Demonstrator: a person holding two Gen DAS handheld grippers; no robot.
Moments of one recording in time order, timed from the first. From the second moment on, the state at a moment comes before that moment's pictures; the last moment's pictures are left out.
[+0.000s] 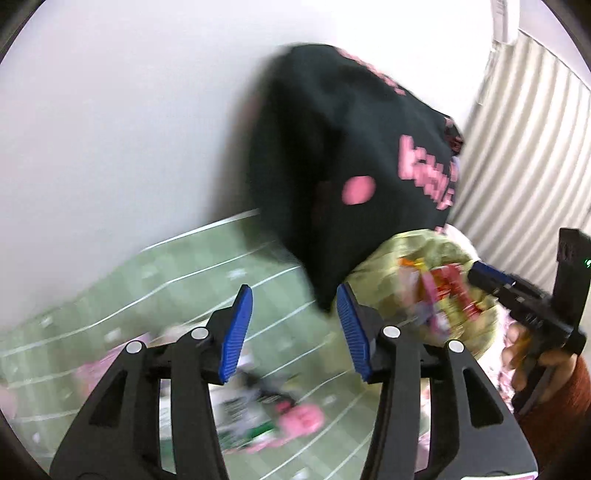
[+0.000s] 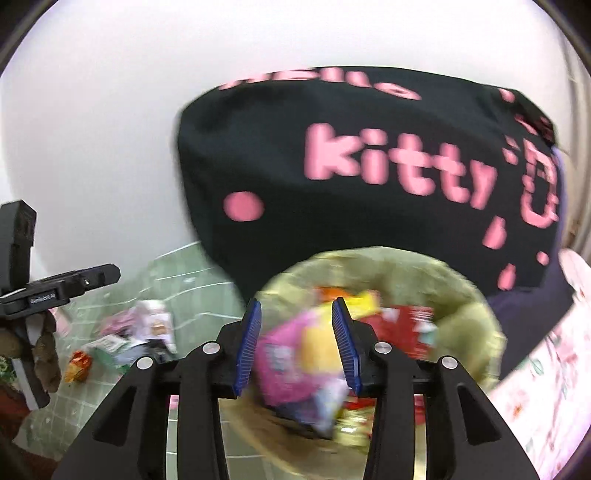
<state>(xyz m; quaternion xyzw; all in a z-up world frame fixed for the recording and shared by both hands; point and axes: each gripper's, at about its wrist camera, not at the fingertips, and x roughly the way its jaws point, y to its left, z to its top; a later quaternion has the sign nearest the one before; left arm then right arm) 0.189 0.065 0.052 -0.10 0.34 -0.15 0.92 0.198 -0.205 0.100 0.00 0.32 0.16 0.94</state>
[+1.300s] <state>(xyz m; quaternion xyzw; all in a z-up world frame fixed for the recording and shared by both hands) 0.102 0.211 -0.058 -0.20 0.45 0.05 0.87 0.220 -0.027 0.005 -0.04 0.42 0.35 0.84</state>
